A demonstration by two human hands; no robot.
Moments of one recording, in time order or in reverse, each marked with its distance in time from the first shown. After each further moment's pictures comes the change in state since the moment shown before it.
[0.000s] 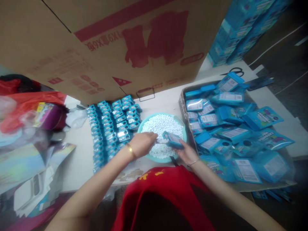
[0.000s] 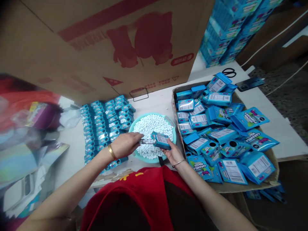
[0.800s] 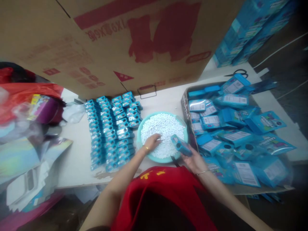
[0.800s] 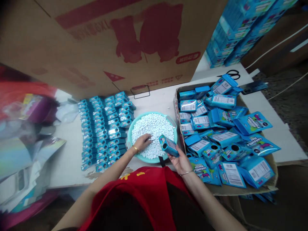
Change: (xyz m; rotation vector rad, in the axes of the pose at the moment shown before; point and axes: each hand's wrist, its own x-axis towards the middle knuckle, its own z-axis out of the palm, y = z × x) left_hand 0.069 -0.032 0.178 -0.554 0.205 -0.239; right_hand -0.023 -0.009 -0.017 0.036 0.186 0.060
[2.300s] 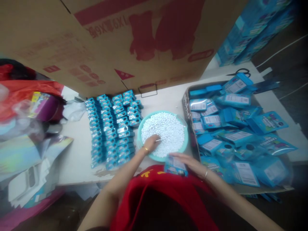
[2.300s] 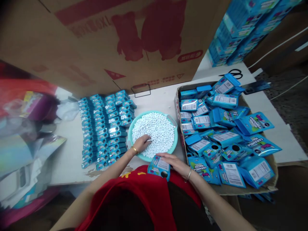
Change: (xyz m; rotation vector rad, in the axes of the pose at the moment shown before) left_hand -0.011 -0.004 0.006 0.037 -0.021 -0.019; right_hand -0.020 -0.003 -0.002 -0.816 -0.536 0.107
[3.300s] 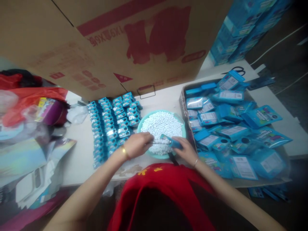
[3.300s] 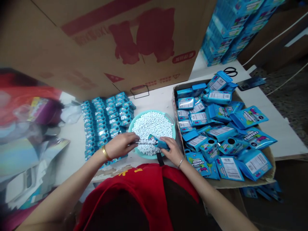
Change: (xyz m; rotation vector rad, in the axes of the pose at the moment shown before) left_hand -0.072 0.099 -0.158 0.353 -0.132 0.264; right_hand 0.028 0.007 -0.021 -0.850 0.445 -0.777
